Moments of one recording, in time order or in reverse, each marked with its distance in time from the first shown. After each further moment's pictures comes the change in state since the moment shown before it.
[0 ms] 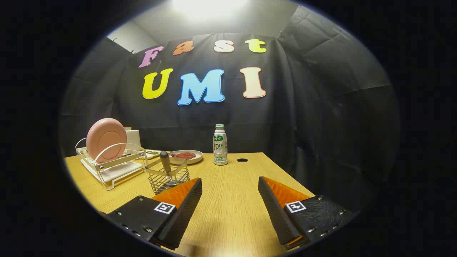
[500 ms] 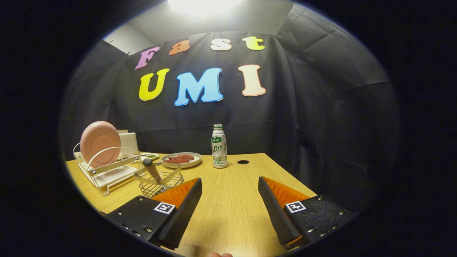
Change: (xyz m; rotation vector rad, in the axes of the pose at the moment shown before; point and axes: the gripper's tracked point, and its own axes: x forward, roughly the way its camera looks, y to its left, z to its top) arm 0.063 -0.006 0.008 0.060 -0.010 -0.002
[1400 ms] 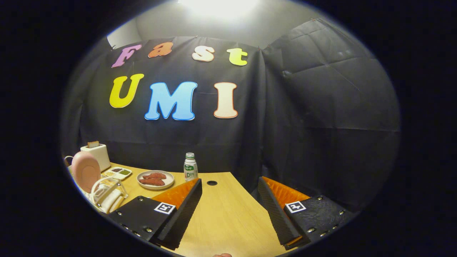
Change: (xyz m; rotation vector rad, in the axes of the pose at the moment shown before) arm -0.071 0.029 0.149 -0.102 -0.007 -0.293
